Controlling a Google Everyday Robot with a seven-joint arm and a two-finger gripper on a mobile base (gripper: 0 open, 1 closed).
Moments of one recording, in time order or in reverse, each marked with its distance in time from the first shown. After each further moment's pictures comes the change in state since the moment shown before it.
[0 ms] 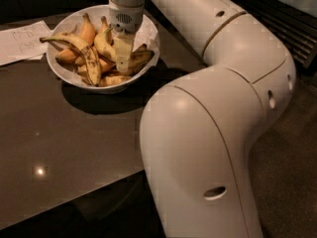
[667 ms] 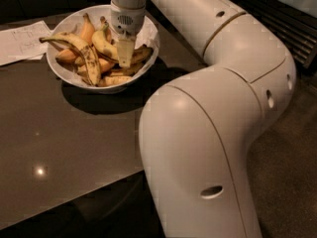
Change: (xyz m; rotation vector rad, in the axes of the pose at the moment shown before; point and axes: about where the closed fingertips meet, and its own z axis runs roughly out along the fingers) arm 0.005 0.000 0.006 -0.016 0.007 0.017
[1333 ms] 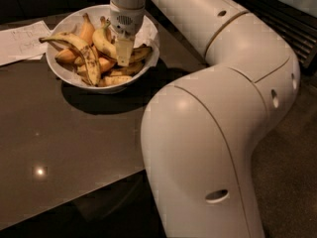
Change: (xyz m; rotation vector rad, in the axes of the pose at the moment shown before) arm -0.007 -0.006 -0.001 0.040 -0.025 -0.007
